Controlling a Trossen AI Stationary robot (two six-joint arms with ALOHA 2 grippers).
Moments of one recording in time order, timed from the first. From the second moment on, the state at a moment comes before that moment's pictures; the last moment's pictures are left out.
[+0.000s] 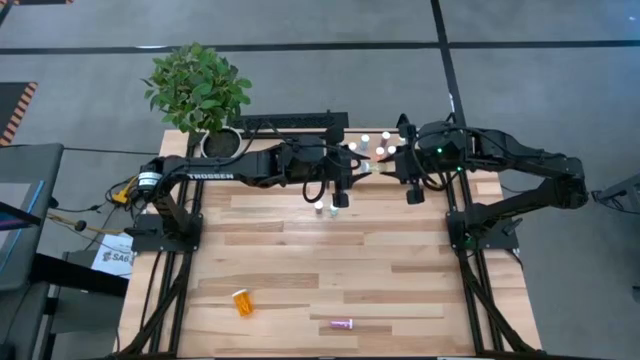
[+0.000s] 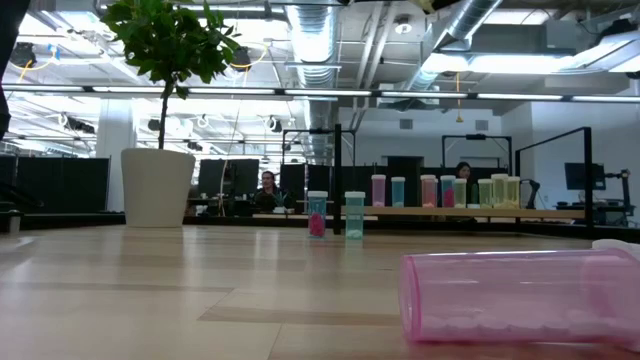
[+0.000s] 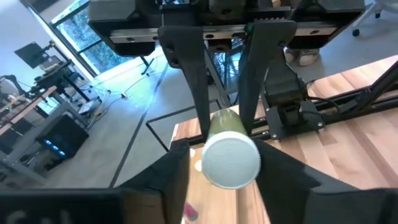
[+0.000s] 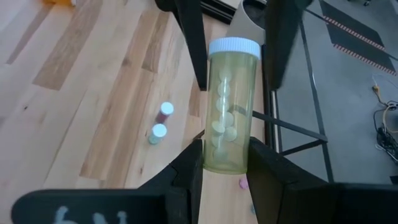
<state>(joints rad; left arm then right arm) 0.08 1.75 1.66 -0.12 -0.14 0.42 -0.14 1.13 1.39 -0.89 0.08 -0.47</state>
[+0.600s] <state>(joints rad) 0.08 1.75 1.66 -0.12 -0.14 0.42 -0.14 1.13 1.39 -0.89 0.11 -0.47</state>
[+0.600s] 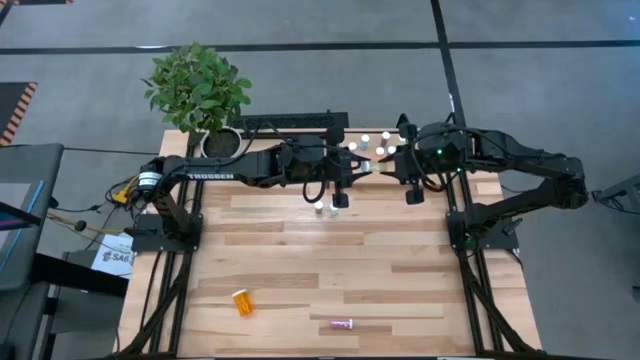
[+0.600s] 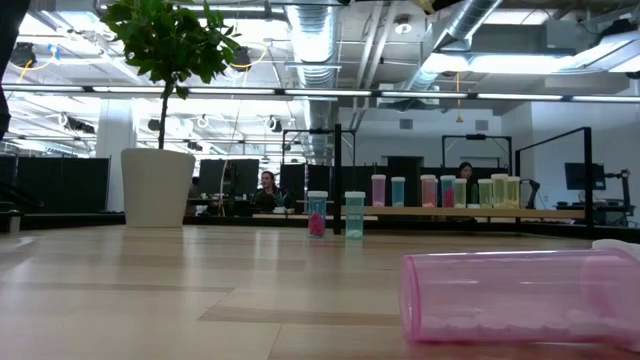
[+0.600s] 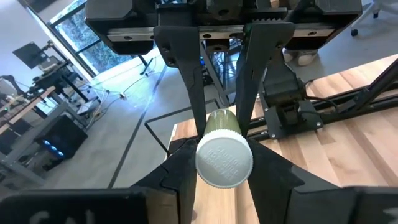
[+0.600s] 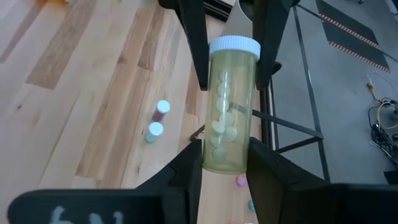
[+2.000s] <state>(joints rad) 0.06 1.87 1.65 -0.45 -0.27 -0.55 -0.40 1.06 1.48 -1.54 0.42 -0.09</state>
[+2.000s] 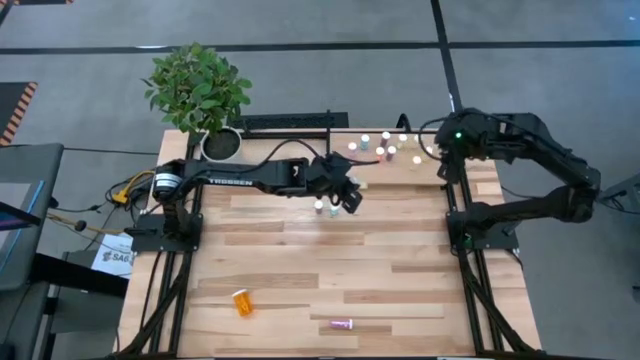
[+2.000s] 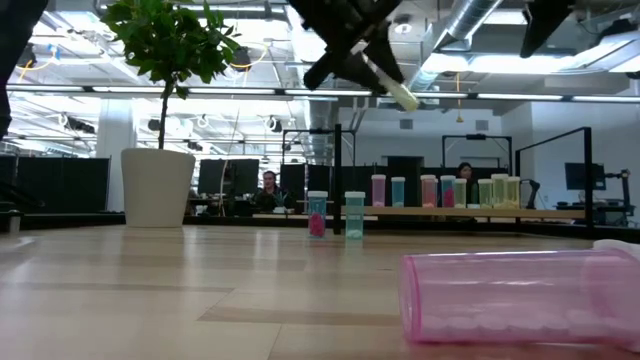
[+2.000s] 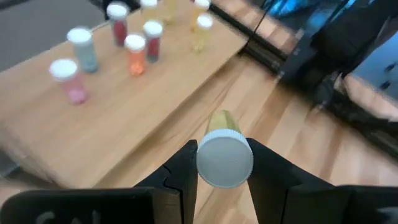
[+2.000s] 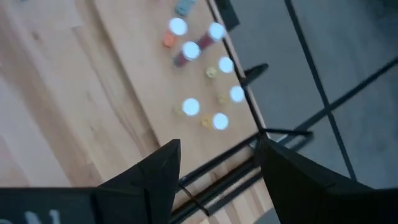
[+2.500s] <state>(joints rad) 0.06 1.88 1.66 -0.47 -0.30 -0.49 -0.67 0.97 1.48 -1.57 0.42 0.03</state>
